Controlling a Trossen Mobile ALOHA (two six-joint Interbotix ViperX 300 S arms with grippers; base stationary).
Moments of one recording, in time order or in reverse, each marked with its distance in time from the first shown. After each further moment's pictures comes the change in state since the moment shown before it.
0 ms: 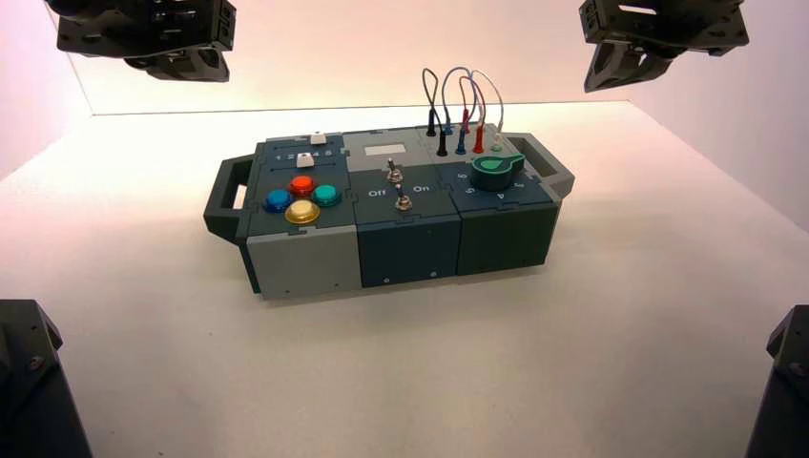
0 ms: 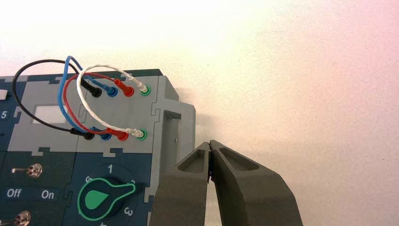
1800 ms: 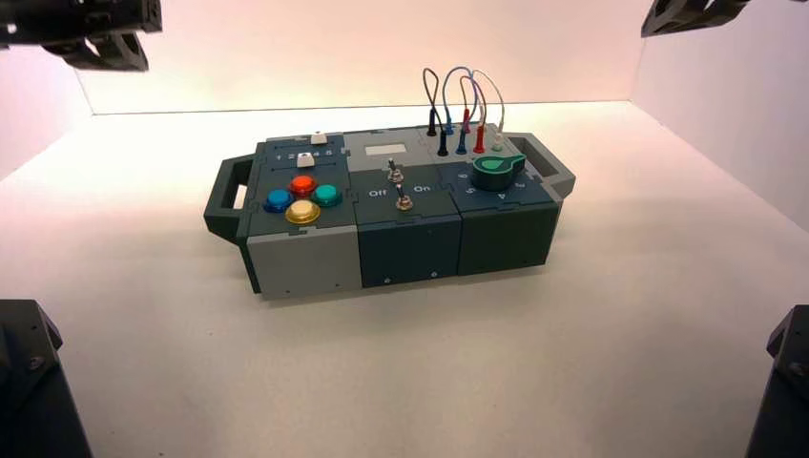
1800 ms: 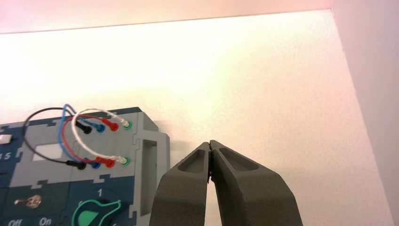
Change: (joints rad) left arm 0.278 -0.072 -0.012 0.000 0.063 -0.002; right arm -0.144 -0.242 0.032 -0.006 0.060 -0.003
